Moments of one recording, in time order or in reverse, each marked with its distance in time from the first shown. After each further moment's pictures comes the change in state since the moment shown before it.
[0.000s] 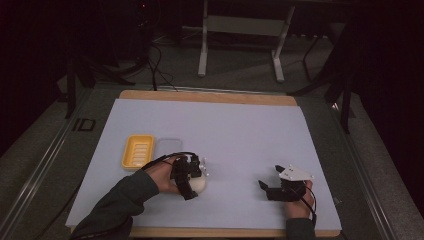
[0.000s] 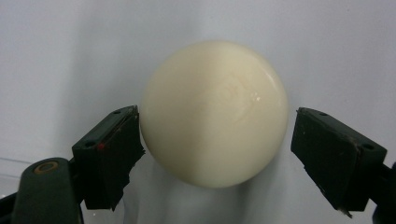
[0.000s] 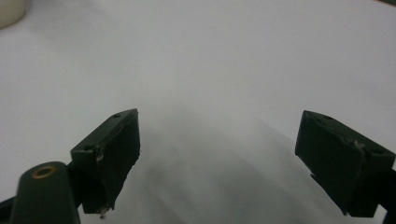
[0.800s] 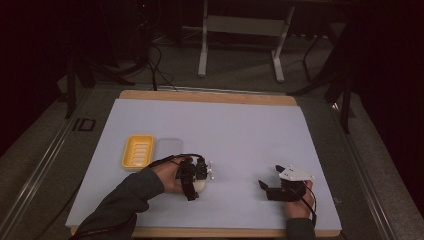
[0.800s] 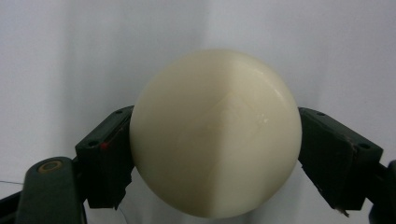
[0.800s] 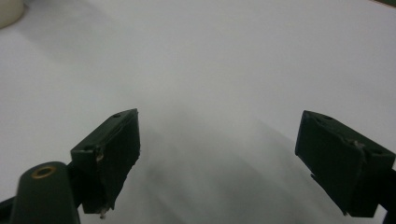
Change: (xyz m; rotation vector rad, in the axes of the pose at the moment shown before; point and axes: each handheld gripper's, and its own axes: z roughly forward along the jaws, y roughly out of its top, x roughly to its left) left arm -0.001 0.014 0.013 0.106 0.008 0.058; right arm 0.000 0.000 0.000 -0.003 -0.004 -0.001
